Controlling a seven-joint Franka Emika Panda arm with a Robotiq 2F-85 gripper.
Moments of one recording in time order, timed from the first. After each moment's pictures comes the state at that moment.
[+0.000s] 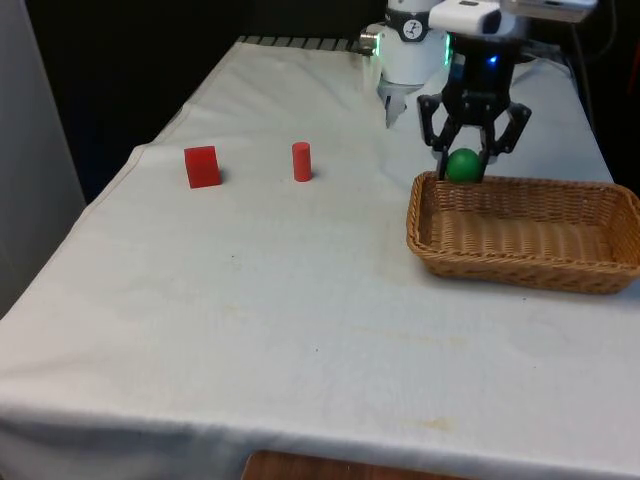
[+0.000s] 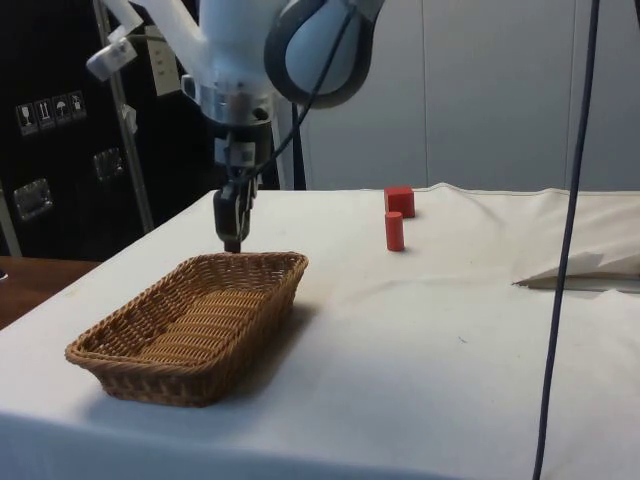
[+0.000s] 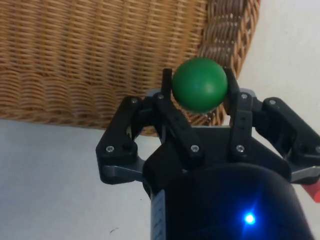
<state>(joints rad) 0.53 0.32 -0.36 -2.22 -0.10 2.74 0.08</state>
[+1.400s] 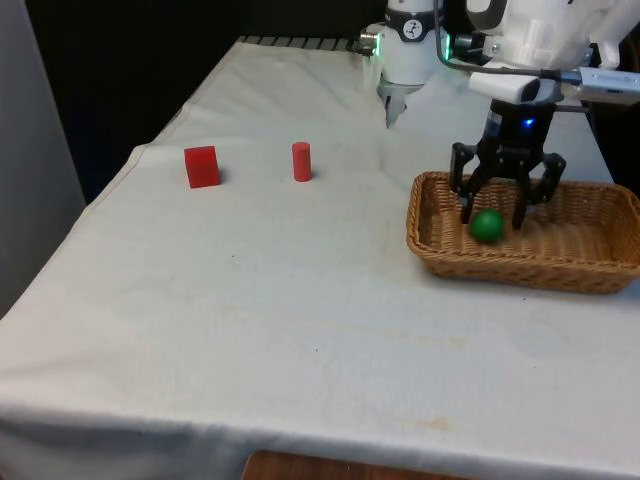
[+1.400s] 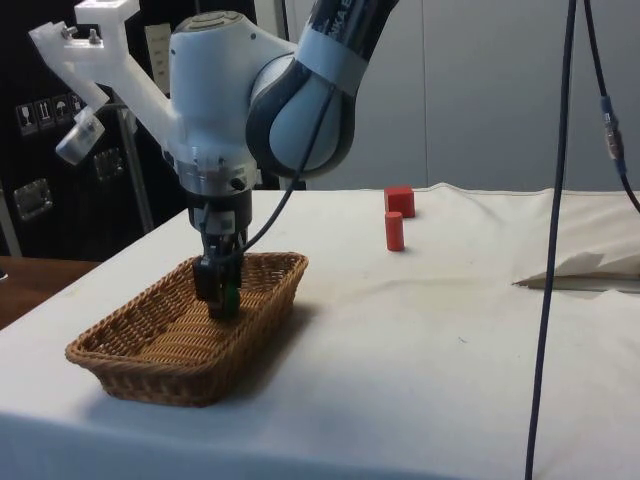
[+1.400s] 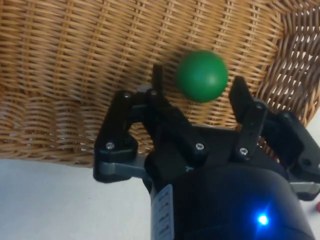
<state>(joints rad) 0.54 0.51 -0.29 -2.11 -0.10 2.75 0.22</state>
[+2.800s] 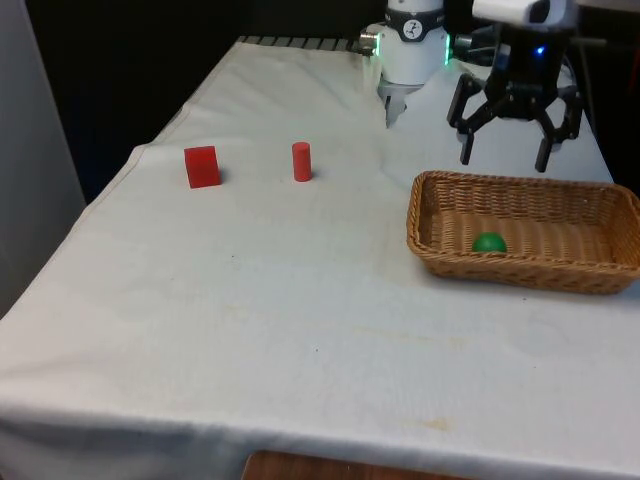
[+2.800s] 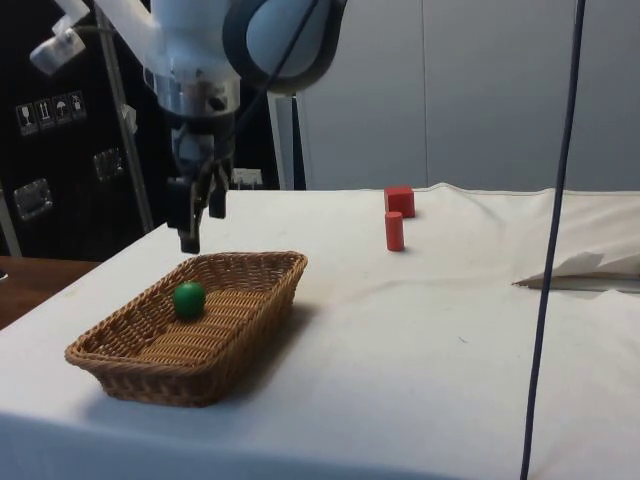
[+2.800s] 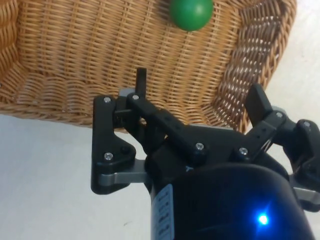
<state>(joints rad) 0.54 0.34 -0.31 -2.09 -0.11 2.61 0.22</state>
